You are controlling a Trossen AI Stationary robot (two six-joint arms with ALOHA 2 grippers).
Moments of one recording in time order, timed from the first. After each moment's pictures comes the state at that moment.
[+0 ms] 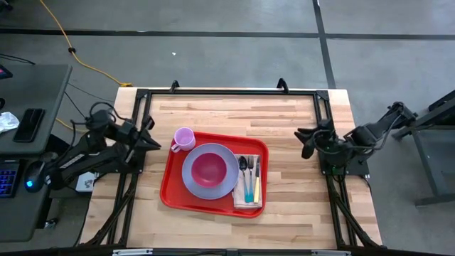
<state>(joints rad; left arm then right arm) 0.50 0.09 0.41 -0.19 0.83 -0.14 0.52 0.64 0.71 -0.86 0.99 1.14</state>
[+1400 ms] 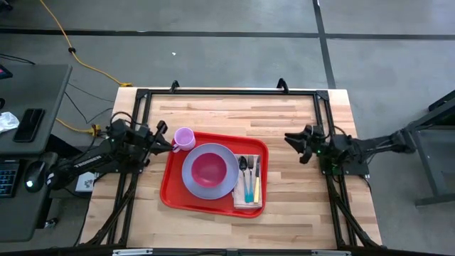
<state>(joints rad) 0.50 0.10 0.02 0.30 0.79 -0.24 0.14 0.19 0.01 0.21 0.46 0.52</state>
